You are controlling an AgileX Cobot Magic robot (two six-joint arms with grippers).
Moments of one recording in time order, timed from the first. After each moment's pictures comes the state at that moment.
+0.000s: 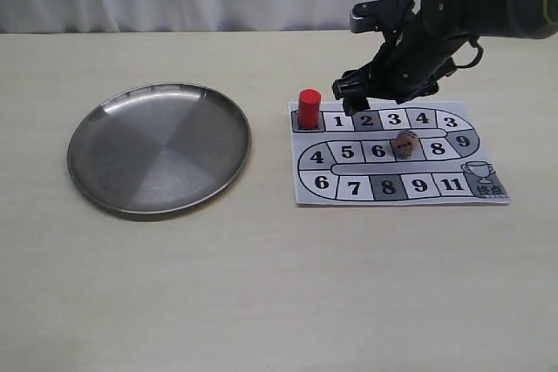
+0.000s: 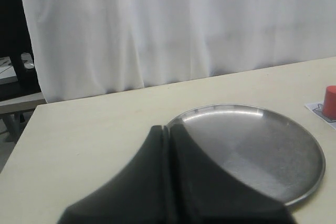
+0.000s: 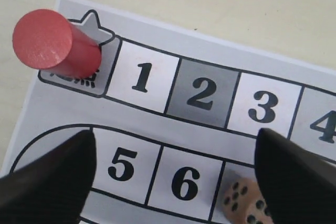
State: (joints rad) left arm 0.01 0.00 0.00 0.15 0.18 -0.10; right arm 0.24 2.05 -1.46 0.02 0.63 -0.02
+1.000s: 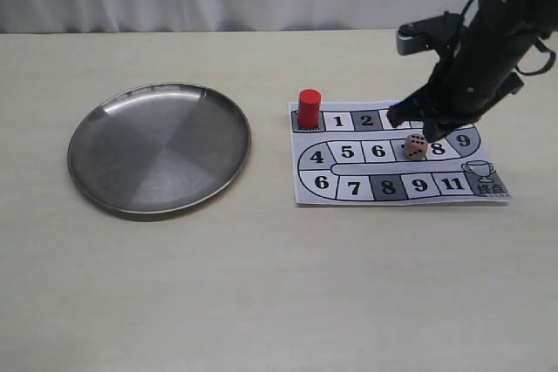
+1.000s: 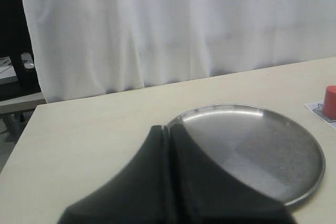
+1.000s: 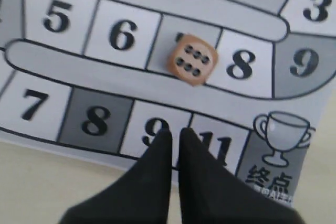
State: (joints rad) left arm 0.01 0.00 0.00 0.15 0.18 -0.10; right arm 0.15 1.88 -1.28 -0.05 0.84 -0.06
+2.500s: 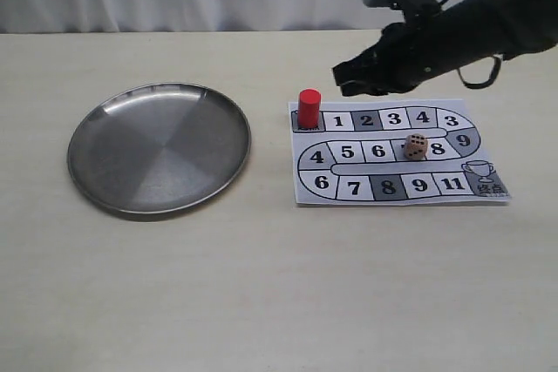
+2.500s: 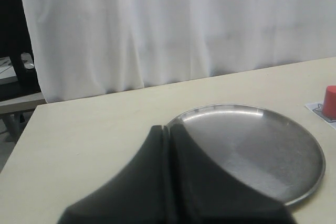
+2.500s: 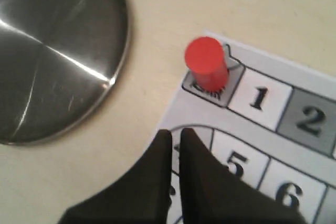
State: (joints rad) left arm 0.01 0.00 0.00 0.15 0.18 -0.10; right arm 0.19 1.83 -1.23 0.80 0.58 -0.80
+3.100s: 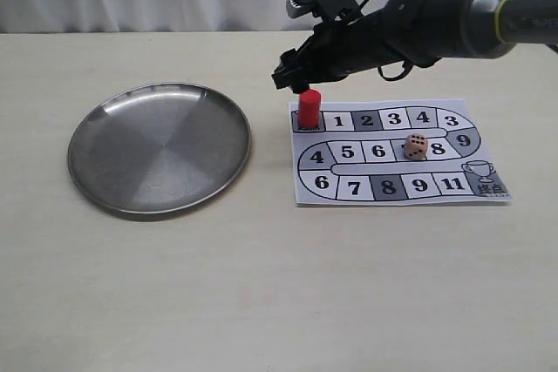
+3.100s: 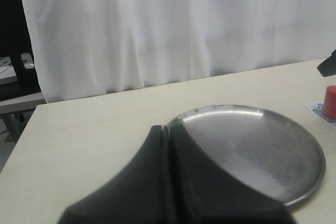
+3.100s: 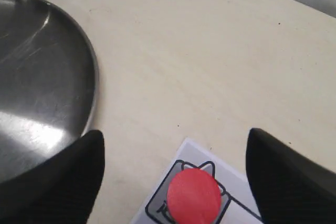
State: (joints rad) left arm 0.01 0.00 0.00 0.15 0.18 -0.10; right arm 0.34 2.09 -1.45 0.72 0.25 -0.86
